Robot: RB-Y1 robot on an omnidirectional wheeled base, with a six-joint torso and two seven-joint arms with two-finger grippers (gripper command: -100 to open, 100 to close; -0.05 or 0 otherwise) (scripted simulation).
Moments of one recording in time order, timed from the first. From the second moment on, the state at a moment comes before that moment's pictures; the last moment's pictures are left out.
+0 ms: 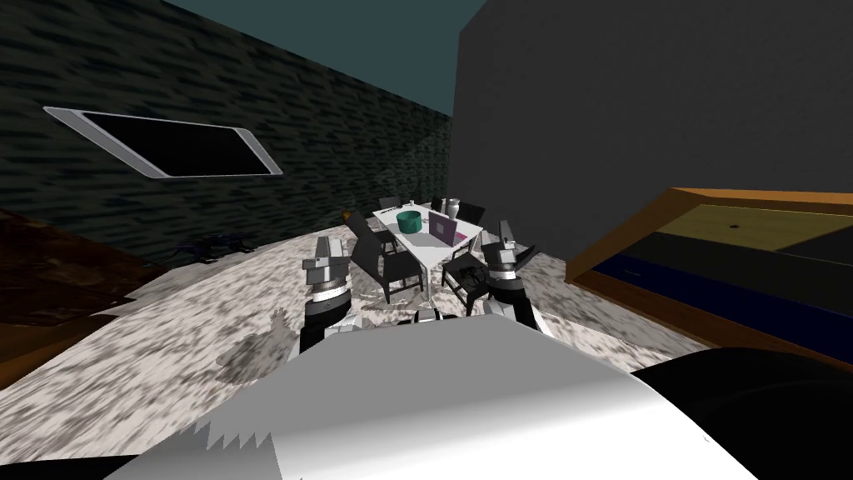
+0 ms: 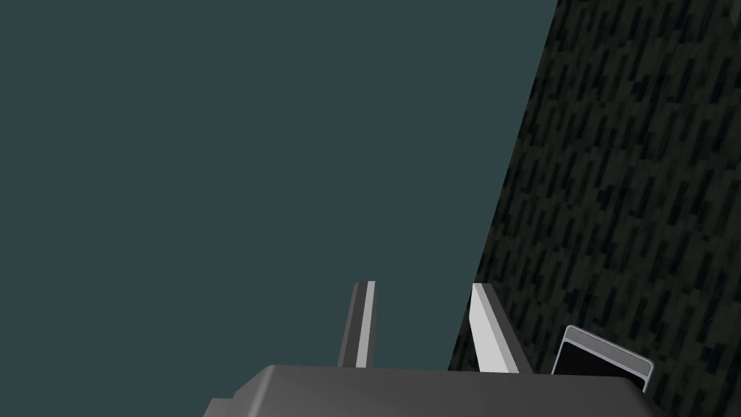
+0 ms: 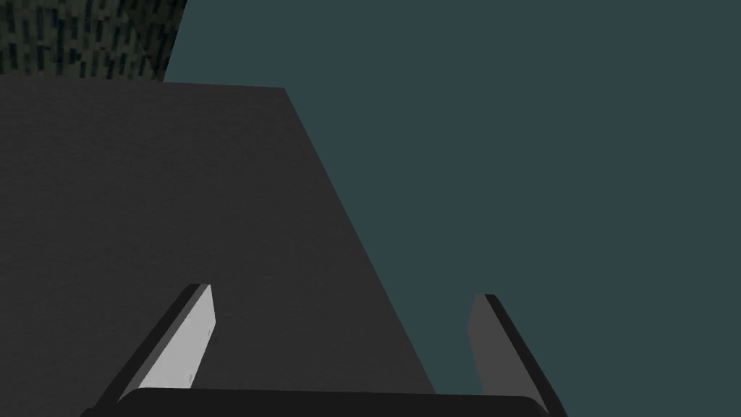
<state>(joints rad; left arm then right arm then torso) 0.52 0.00 0.01 -2.30 -0.07 -0.56 0.06 0.51 -0.07 0.04 -2.29 0.03 -0.53 0.00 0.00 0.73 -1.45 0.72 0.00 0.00</state>
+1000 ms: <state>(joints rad) 0.52 0.00 0.01 -2.30 -0.07 -0.56 0.06 0.43 -0.22 -0.04 -2.26 0.27 -0.42 0.26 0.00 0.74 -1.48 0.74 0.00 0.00</state>
